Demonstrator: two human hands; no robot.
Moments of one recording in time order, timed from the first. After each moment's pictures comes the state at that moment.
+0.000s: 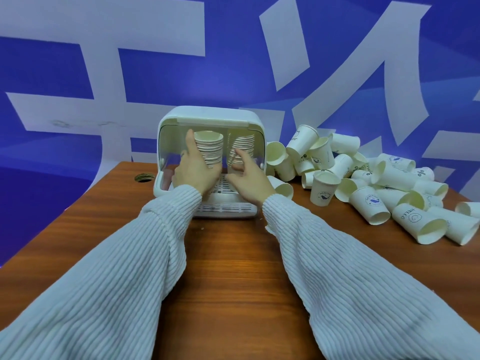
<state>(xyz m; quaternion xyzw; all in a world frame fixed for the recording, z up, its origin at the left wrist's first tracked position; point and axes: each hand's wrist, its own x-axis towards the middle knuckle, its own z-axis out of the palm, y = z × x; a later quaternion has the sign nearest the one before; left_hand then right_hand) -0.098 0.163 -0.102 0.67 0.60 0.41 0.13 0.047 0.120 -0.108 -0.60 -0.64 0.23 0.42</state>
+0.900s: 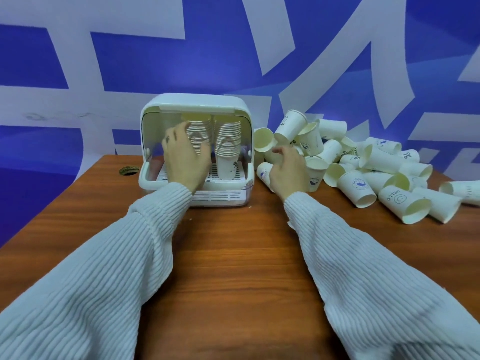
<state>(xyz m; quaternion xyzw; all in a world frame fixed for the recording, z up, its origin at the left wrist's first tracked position) -0.083 0.156 -0.107 0.67 0.50 0.54 0.08 0.134 0.096 -0.125 -0.73 -0.52 -0.04 0.44</state>
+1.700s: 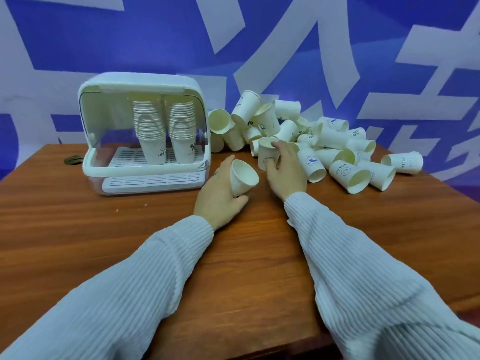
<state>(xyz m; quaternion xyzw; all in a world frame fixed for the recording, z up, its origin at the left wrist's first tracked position) 0.023 0.060 -0.185 0.83 0.38 0.37 0.20 0.212 0.027 -0.158 -0.74 -0.52 -0.06 0.42</state>
